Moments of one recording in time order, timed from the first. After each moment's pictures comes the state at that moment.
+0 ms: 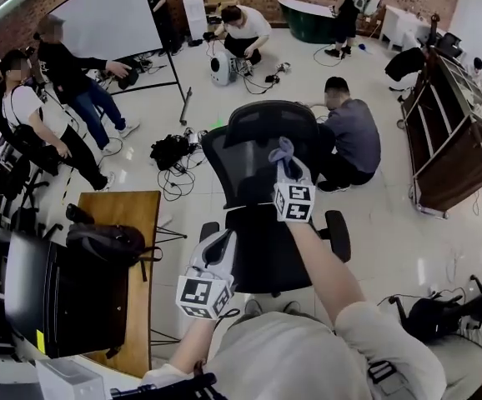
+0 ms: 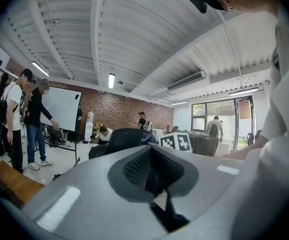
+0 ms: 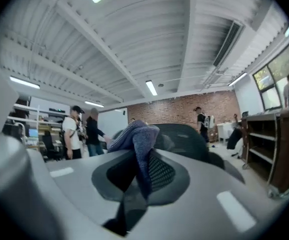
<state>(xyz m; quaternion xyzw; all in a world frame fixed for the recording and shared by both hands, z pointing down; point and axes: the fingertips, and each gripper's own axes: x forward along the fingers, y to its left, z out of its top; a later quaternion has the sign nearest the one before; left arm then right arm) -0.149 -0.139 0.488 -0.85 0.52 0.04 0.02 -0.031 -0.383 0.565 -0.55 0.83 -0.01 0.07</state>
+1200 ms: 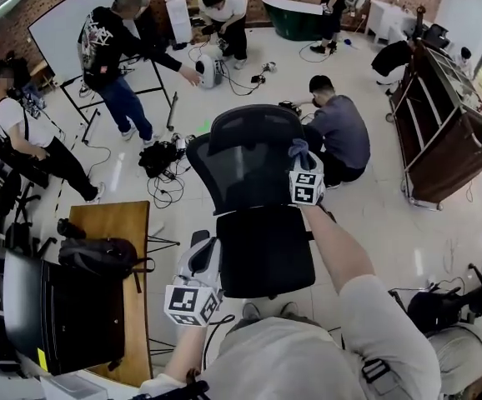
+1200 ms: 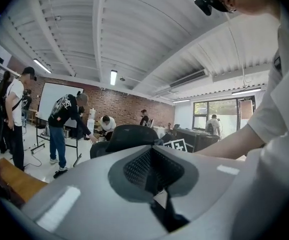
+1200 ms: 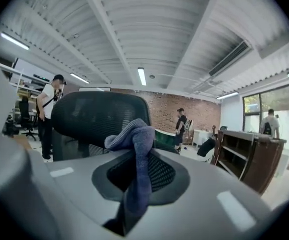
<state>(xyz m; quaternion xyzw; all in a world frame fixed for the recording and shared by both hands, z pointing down) -0.172 -0.151 0.510 -0.85 0.52 0.04 -0.01 0.071 -0.487 0.702 -0.64 0.76 -0.01 -0.07</state>
